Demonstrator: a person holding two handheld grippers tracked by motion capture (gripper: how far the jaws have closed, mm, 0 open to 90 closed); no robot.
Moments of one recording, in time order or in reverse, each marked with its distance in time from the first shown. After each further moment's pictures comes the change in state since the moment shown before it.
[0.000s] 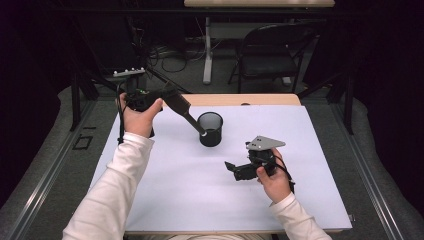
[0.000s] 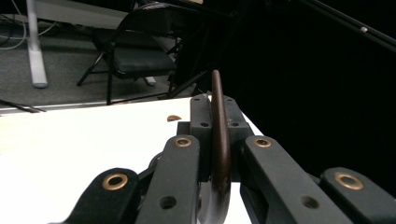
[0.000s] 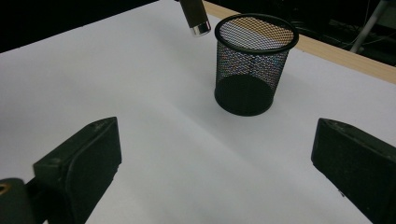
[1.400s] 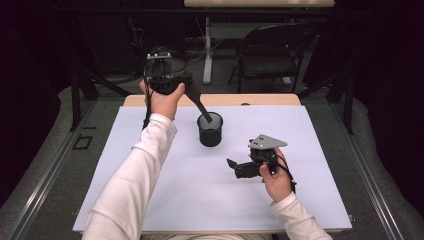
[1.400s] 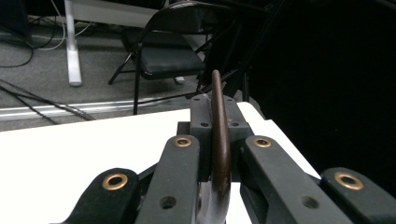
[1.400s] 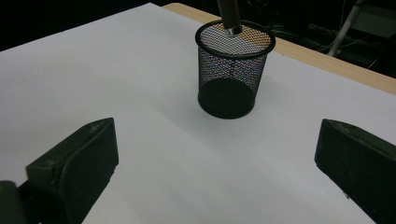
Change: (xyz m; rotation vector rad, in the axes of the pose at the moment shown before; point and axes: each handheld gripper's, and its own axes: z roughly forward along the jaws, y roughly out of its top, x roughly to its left) left arm -0.013 0.021 0.066 0.035 0.147 0.004; right arm -0.002 0.001 -0.002 -0.020 -0.064 0.006
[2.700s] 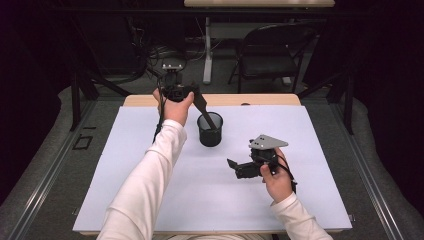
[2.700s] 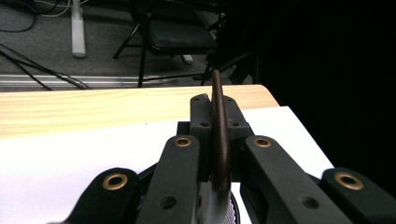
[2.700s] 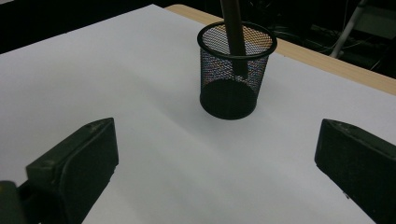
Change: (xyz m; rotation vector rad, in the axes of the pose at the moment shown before) left arm 0.007 -0.027 0.043 0.072 0.033 -0.061; right arm 0.000 0.000 -0.002 -0.005 0.009 -0.002
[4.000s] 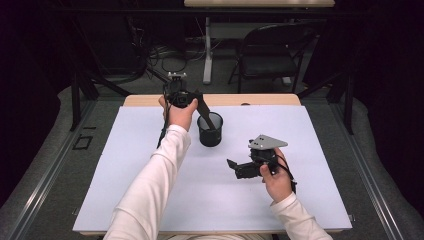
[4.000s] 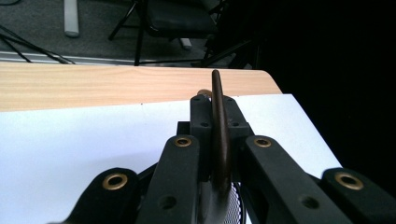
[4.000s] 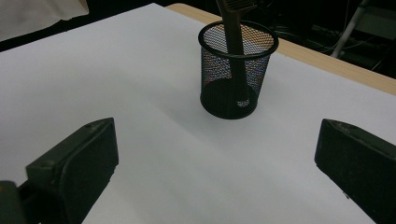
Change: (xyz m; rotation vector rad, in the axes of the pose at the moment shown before) left arm 0.008 -0.019 0.022 0.052 -0.007 -0.046; right arm 0.000 0.000 0.001 0.001 0.003 -0.006
